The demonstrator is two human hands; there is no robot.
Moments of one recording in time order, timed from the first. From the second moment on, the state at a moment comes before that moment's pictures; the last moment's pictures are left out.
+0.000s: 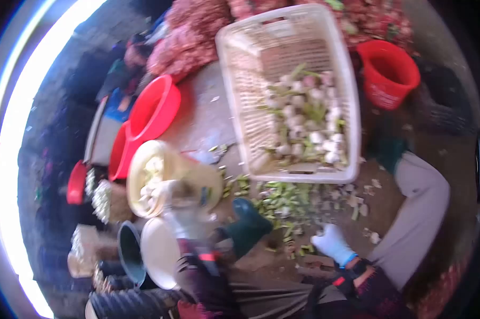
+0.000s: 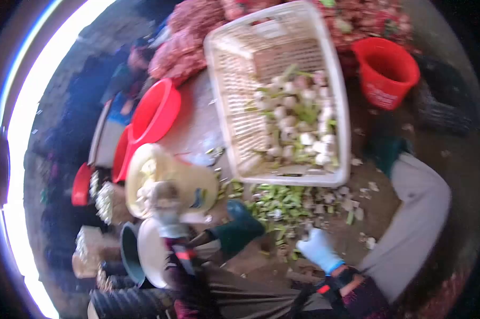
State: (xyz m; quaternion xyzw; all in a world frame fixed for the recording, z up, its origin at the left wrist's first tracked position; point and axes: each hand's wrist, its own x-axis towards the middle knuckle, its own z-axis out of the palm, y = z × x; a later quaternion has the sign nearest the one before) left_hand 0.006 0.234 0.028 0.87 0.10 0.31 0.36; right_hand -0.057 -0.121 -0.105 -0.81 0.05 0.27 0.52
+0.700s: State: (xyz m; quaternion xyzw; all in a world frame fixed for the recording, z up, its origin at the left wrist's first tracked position) left_hand 0.306 0.044 -0.149 0.73 0.30 -0.15 0.60; right_hand -0.002 -0.155 -0.075 -0.72 0.19 0.11 0.66
